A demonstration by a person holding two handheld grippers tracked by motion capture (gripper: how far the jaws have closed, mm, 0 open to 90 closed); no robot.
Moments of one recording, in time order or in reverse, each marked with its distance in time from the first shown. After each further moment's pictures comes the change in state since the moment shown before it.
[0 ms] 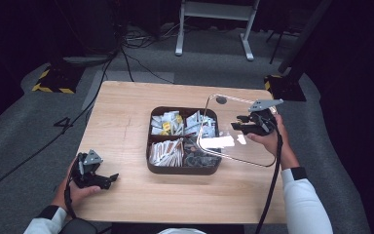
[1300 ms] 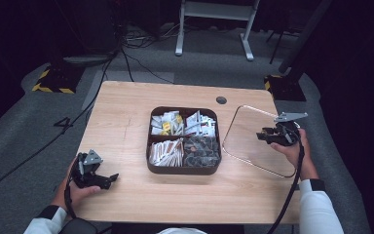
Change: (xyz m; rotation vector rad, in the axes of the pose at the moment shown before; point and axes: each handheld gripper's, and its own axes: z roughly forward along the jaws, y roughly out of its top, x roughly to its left) left arm 0.000 0.000 0.000 -0.001 -0.001 -0.003; right arm -0.051 -0.085 -0.021 0.079 -0.102 0.153
